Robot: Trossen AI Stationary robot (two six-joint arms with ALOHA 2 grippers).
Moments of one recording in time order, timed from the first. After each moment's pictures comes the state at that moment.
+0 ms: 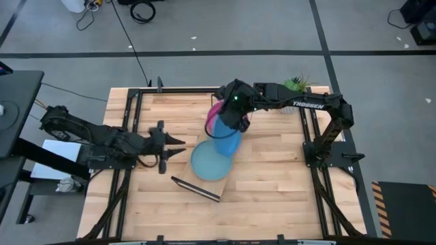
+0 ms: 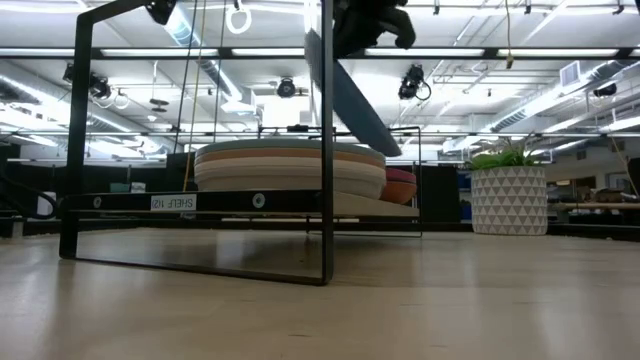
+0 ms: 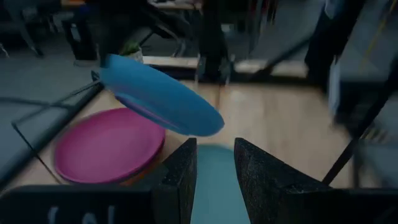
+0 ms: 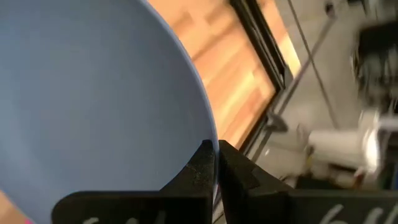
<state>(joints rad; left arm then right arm) -0.37 0.87 0.76 -0.18 -0.50 -0.19 -0.16 1.70 1.73 -0.82 0.03 -1.11</state>
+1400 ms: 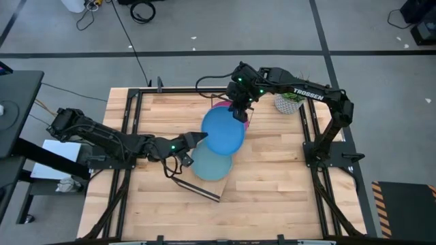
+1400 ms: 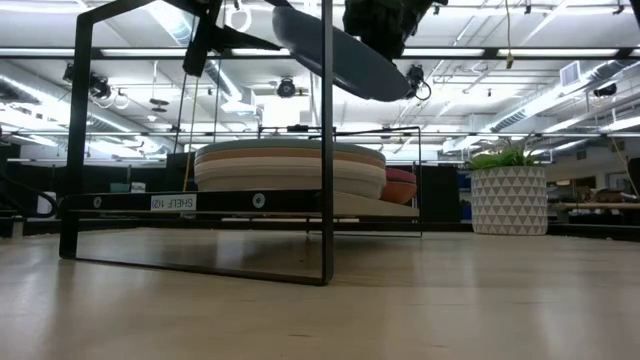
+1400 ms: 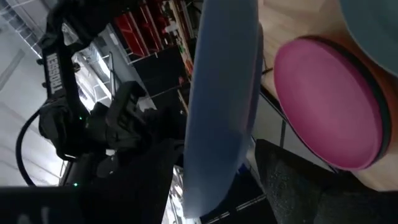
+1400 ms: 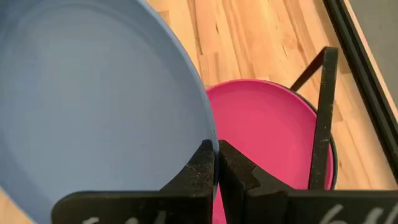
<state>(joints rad) -0.28 1.25 0.76 0.29 -0.75 1.76 -0.37 1.70 1.73 -0.99 -0.26 -0.08</state>
